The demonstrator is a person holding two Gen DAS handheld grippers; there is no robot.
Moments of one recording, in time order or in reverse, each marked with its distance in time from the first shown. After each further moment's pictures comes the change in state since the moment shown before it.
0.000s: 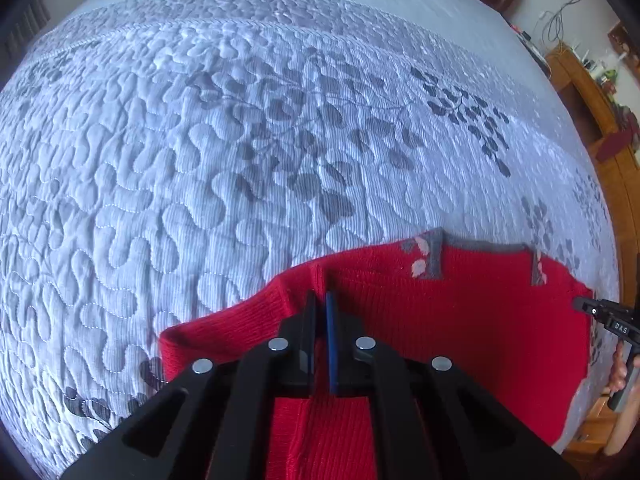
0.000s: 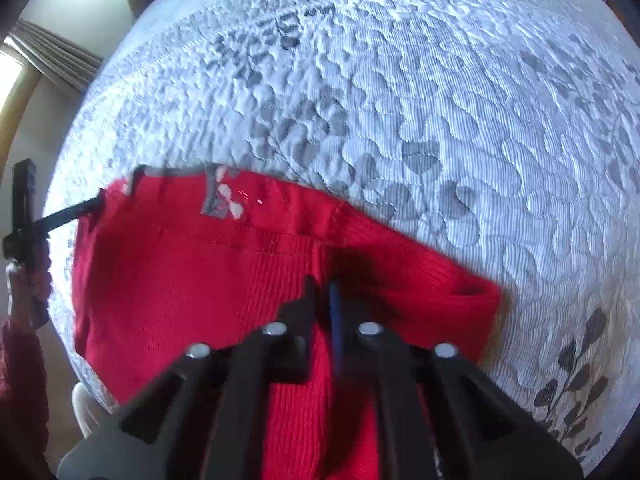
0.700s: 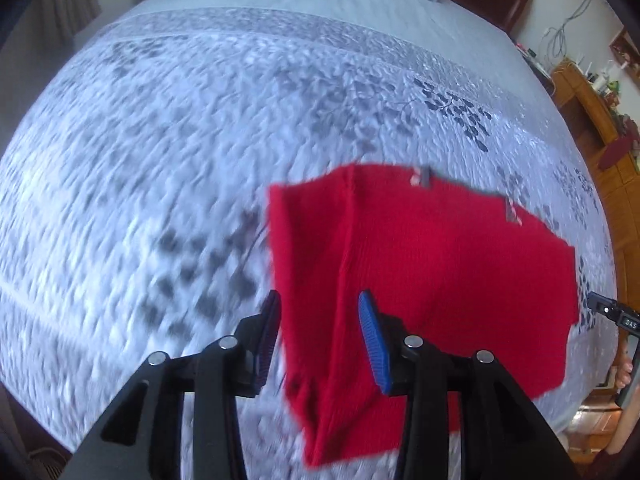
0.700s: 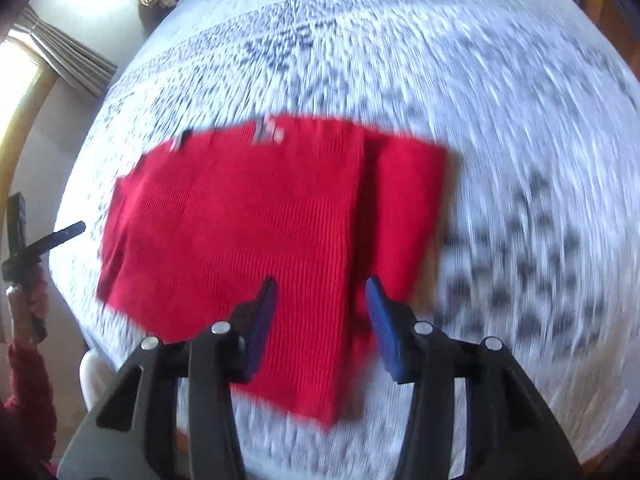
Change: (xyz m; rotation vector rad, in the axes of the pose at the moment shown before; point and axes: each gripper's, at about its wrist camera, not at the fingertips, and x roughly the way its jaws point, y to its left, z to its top) left arm -0.097 0.021 -0.091 -0.038 -0.057 0.055; right arm -0.056 0.025 -0.074 0.015 -0.040 -0.023
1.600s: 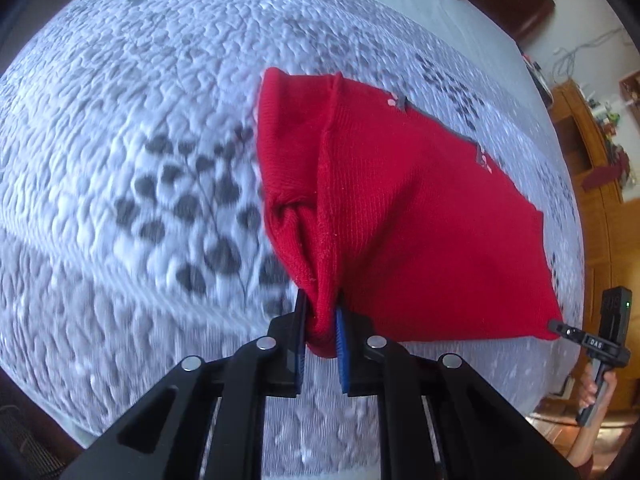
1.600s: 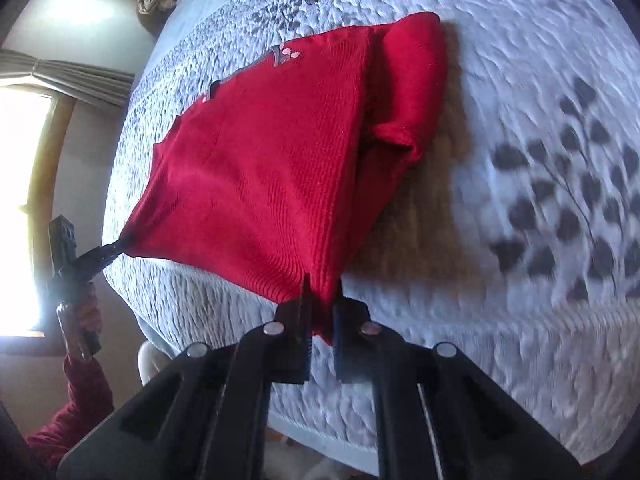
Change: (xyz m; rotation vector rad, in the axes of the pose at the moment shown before) left arm -0.014 0.016 -0.075 -0.123 0.103 -0.119; right arm -0.006 -0.011 -0.074 0.130 0.134 0.207
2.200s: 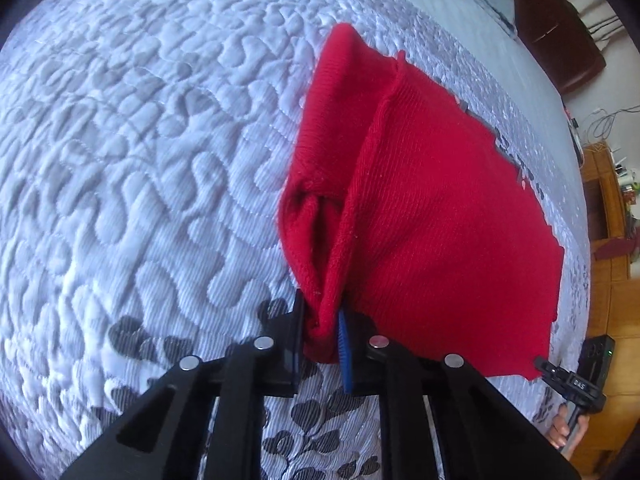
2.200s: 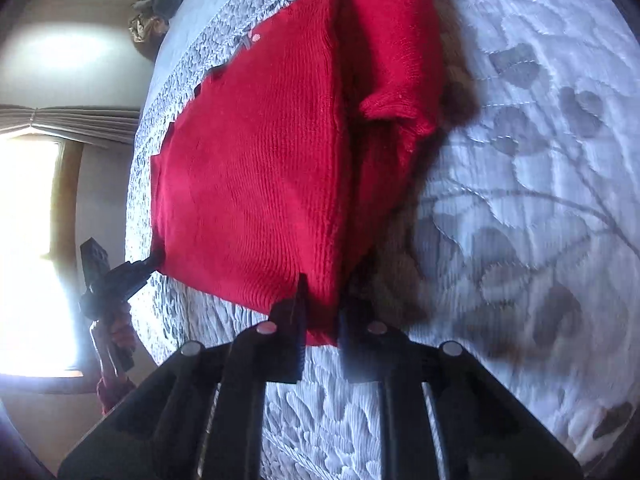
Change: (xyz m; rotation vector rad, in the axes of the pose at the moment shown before) left arm 0.067 0.056 0.135 -0.184 -0.046 0.004; right arm 0.082 -0.007 0.142 0.087 -0.025 0.159
